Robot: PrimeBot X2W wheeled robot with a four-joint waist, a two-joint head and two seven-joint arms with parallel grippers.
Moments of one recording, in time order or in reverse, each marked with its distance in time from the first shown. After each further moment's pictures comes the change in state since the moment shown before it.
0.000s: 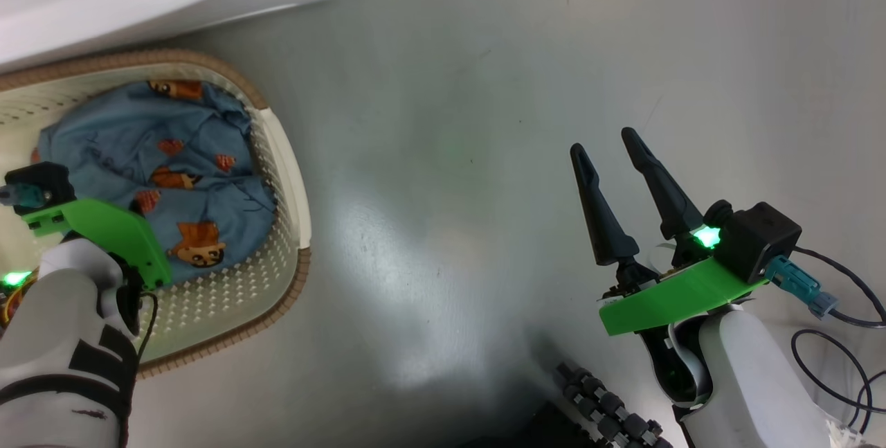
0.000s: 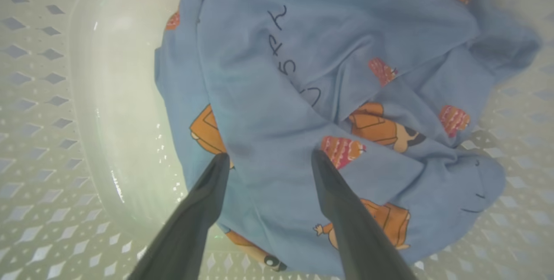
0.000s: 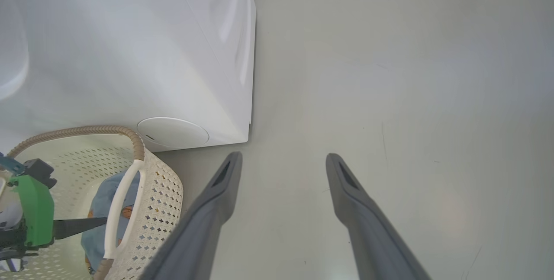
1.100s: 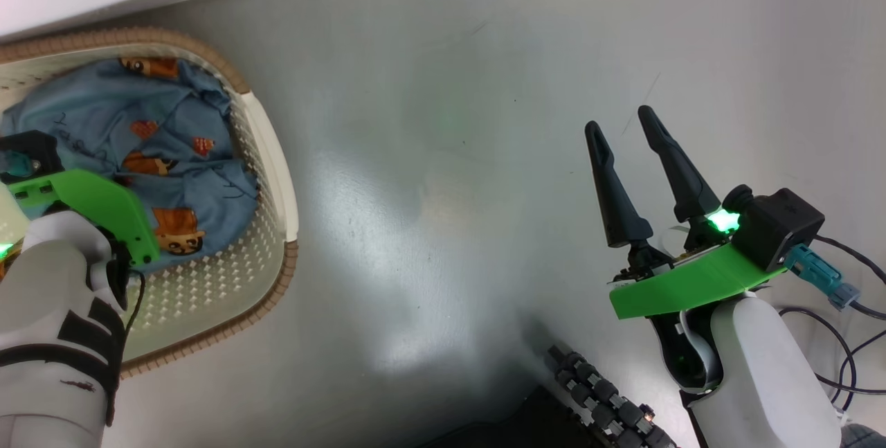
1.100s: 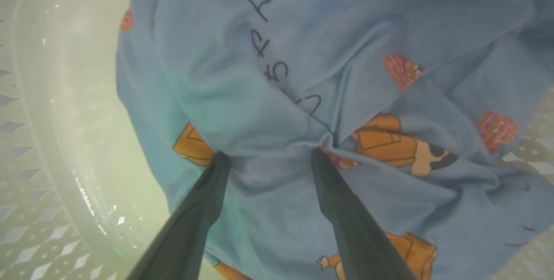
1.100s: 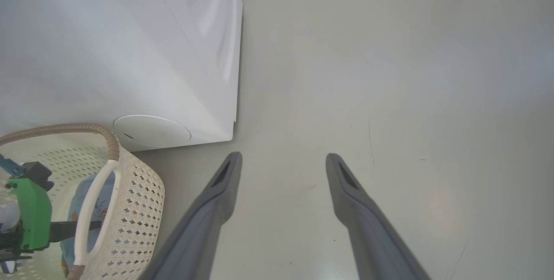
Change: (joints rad) left arm -0.104 0.017 -0.069 0.098 0.001 0.026 -0.016; right arm -0.021 0.001 -0.026 -0.025 0.000 0.000 0.000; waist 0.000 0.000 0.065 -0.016
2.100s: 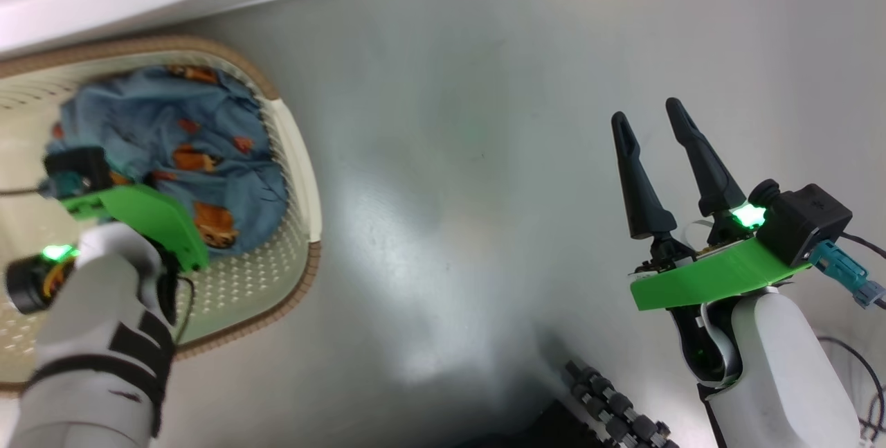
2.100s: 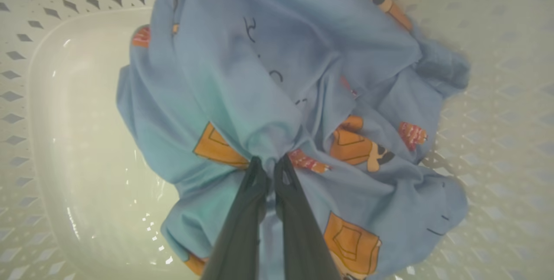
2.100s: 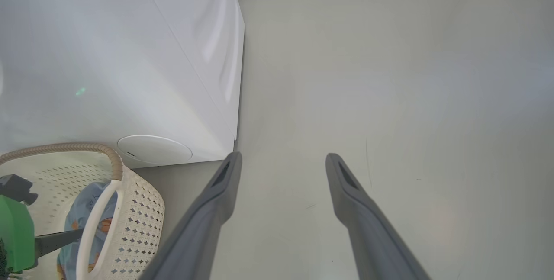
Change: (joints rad) left arm 0.023 -0.072 -0.025 0.010 -0.048 -0.054 -0.170; right arm -0.001 -0.016 -0.042 -0.009 -0.002 0.000 0.000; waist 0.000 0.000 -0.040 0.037
